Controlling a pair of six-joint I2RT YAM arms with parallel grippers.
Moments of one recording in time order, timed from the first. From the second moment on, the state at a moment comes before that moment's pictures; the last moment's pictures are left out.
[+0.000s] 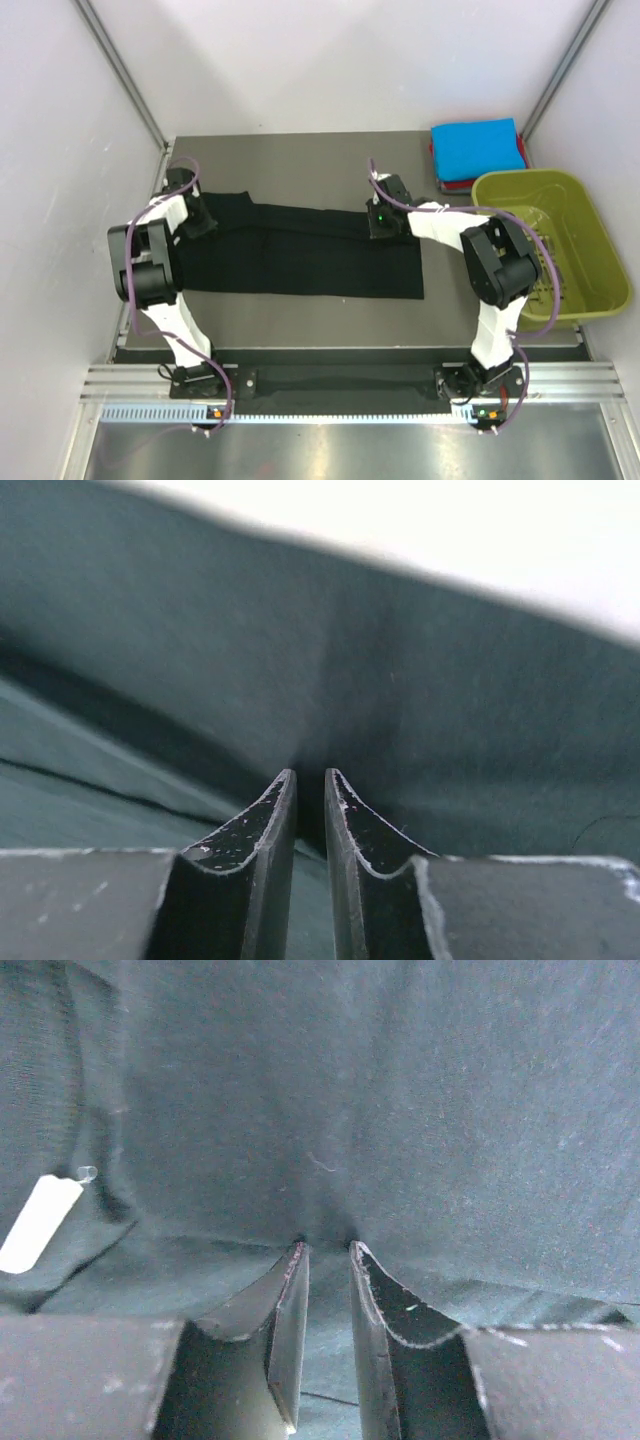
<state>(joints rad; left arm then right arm) 0.19 1.88 1.25 -0.48 0.01 -0.31 0.50 1.89 1.22 -0.24 0.01 0.31</state>
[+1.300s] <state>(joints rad) 0.36 2.02 1.48 -0.49 0.16 -0.25 0.50 1.89 1.19 -0.23 0.00 0.29</state>
